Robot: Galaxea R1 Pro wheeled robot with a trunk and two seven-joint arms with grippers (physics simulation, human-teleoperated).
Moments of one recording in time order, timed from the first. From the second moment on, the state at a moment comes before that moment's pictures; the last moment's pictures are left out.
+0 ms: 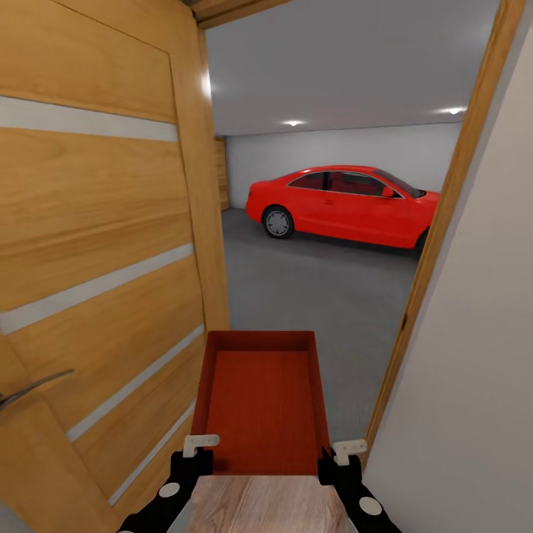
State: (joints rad) left arm -0.51 -0.10 0.01 -0.29 -0.03 -0.23 0.10; right arm -0.33 0.04 0.22 -0.61 -0.10 -0.13 -0.07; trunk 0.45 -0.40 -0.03
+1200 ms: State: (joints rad) left arm -0.51 -0.10 0.01 -0.29 -0.03 -0.23 0.10; right arm -0.33 0.04 0.22 -0.61 -0.10 -0.13 -0.07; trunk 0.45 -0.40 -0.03
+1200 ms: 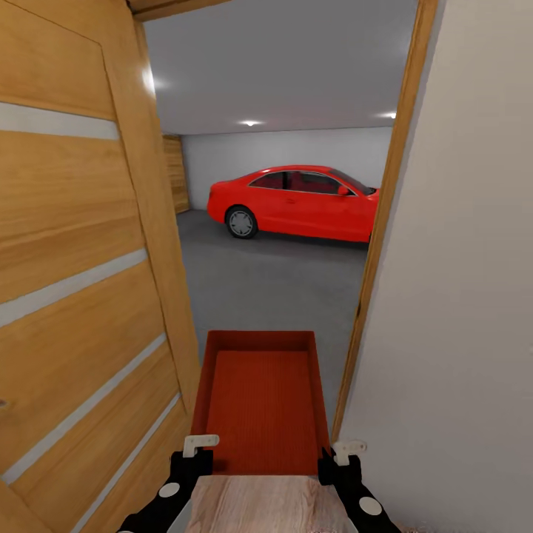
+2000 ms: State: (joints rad) left arm -0.51 -0.10 0.01 -0.29 -0.03 -0.23 0.10; right arm -0.33 0.04 0.22 -0.61 -0.10 -0.13 -0.07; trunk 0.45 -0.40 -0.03
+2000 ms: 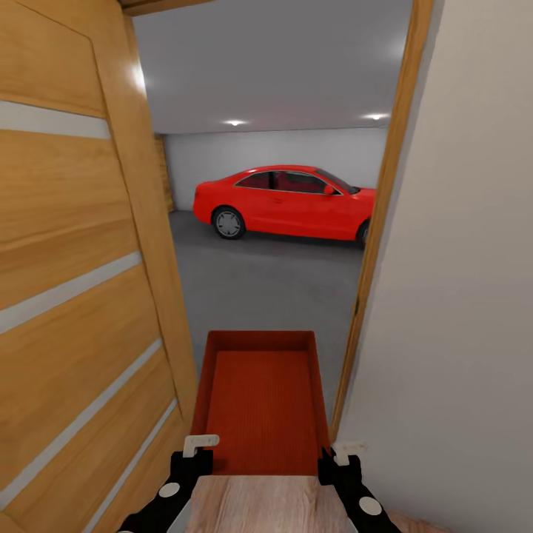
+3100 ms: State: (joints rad) left arm -0.51 -0.10 0.01 -0.29 -0.03 -0.23 0.10; right arm -0.33 0.04 0.22 -0.61 -0.10 -0.13 -0.07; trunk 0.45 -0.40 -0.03
